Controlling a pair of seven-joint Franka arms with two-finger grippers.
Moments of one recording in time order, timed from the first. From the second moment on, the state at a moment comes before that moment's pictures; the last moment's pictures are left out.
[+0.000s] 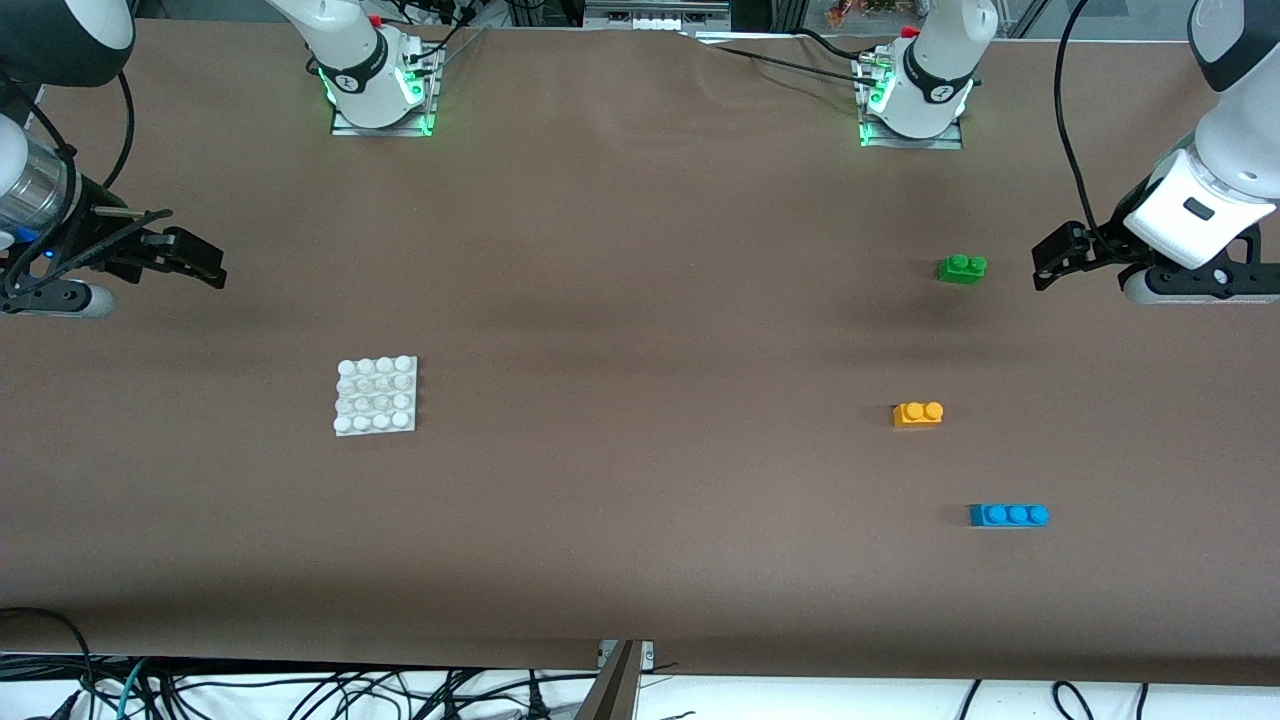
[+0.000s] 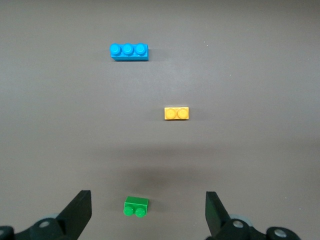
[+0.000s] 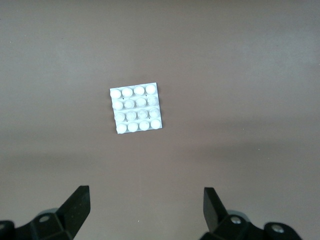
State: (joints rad) left arm 0.01 -0.02 -0.08 -1.76 0.02 1.76 -0.09; right arm 0.04 0.09 0.02 -1.57 -0.02 1.63 0.11
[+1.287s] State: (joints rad) left arm 0.01 -0.02 -0.08 -1.76 0.02 1.76 -0.09; right arm 0.04 0.09 0.02 -1.57 -0.02 1.65 0.11
